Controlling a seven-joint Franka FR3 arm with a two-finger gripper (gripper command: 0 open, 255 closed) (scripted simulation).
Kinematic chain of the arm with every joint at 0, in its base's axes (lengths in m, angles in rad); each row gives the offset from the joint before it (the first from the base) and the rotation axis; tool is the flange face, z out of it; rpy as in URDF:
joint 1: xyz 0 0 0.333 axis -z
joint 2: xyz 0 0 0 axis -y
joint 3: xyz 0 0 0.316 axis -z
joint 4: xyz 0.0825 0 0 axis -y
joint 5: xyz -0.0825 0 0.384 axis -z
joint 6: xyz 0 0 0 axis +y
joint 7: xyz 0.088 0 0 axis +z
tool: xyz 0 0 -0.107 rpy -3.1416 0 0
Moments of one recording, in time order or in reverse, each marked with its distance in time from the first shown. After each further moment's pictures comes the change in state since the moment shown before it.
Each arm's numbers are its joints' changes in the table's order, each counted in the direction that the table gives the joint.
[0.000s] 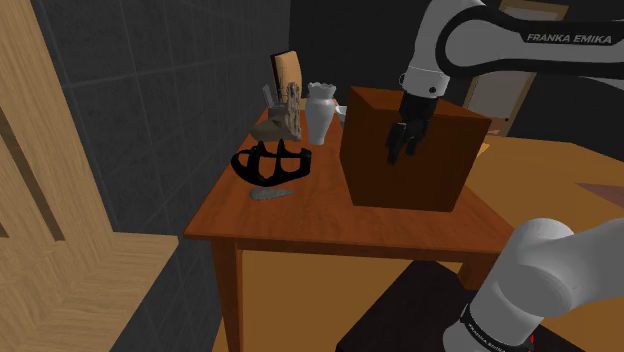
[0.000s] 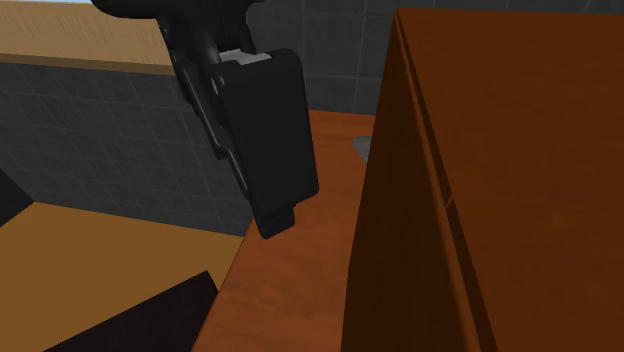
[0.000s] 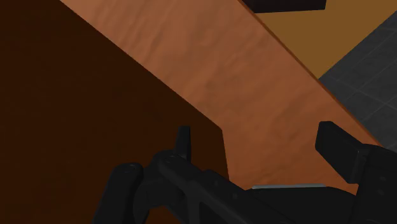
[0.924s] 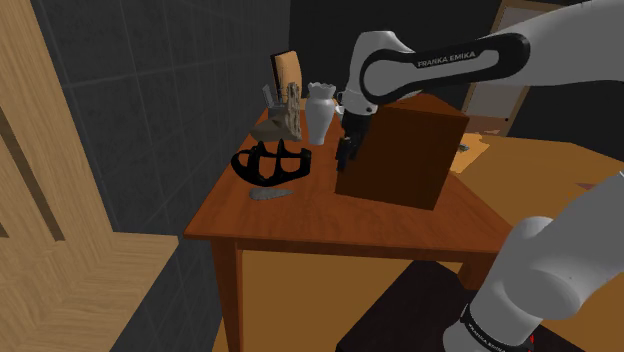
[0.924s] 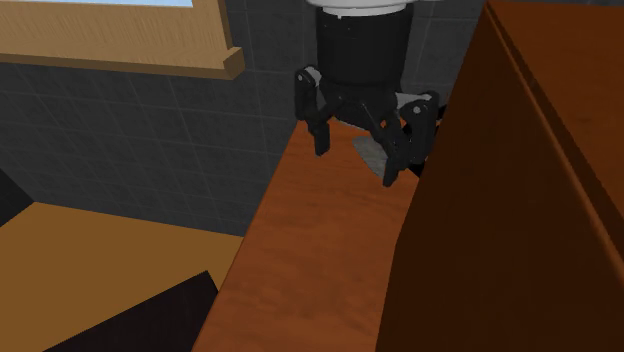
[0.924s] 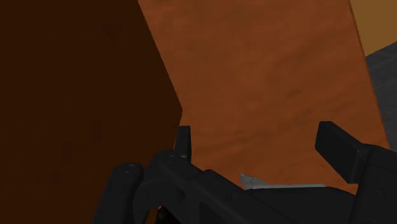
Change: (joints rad) arm -0.087 -0.418 0.011 0.141 0.011 -0.292 0.238
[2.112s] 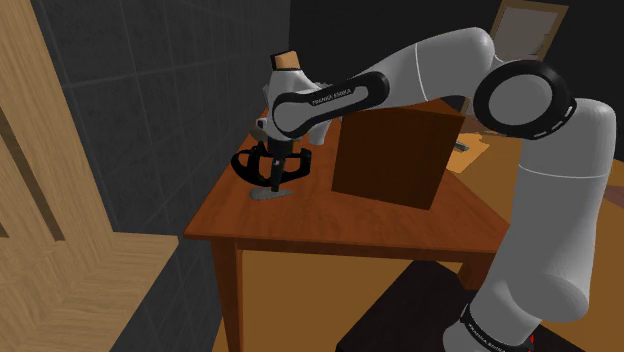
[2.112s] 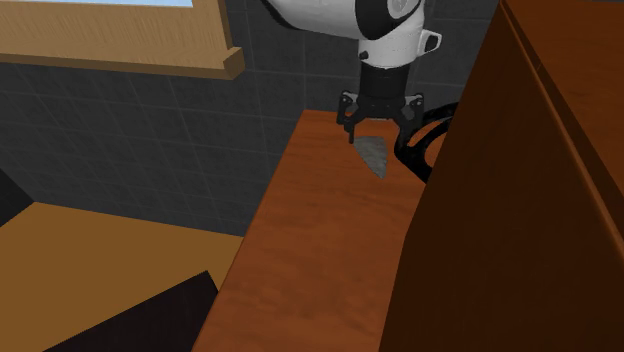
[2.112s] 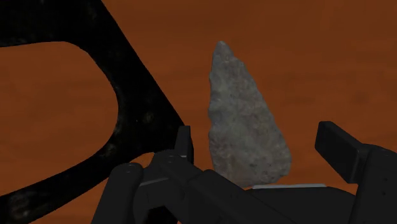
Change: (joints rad) arm -0.098 -0.615 -0.073 0.461 0.029 -0.168 0.294
